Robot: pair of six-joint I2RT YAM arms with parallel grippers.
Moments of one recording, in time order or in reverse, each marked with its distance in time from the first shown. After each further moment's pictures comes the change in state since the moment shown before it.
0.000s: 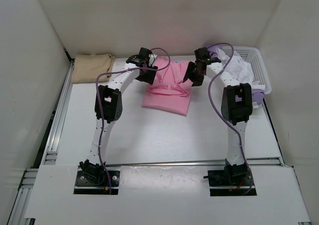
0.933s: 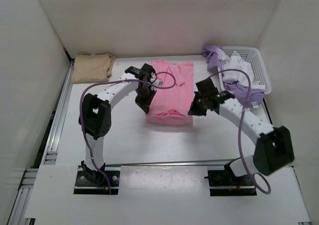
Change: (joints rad) left arm -0.145 -0.483 -0.595 -0.288 0.229 -0.007; right arm 0.234 -0.828 -0.838 0.053 0.087 0.204
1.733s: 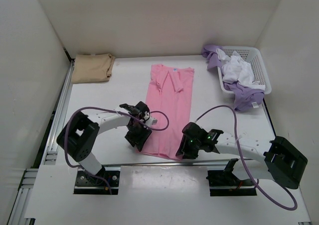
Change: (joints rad) left arm -0.137 -0.360 -0.769 0.311 0.022 0.002; right arm 0.460 -0.167 -0.517 0.234 -0.031 0.465
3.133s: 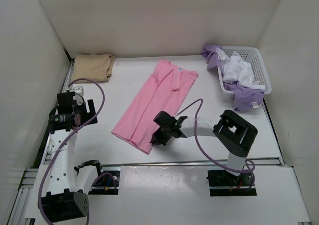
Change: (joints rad) left arm 0.853 -0.721 0.081 -0.169 -0.301 0.005; right arm 0.052 0.603 0.456 0.196 -0.029 0.451
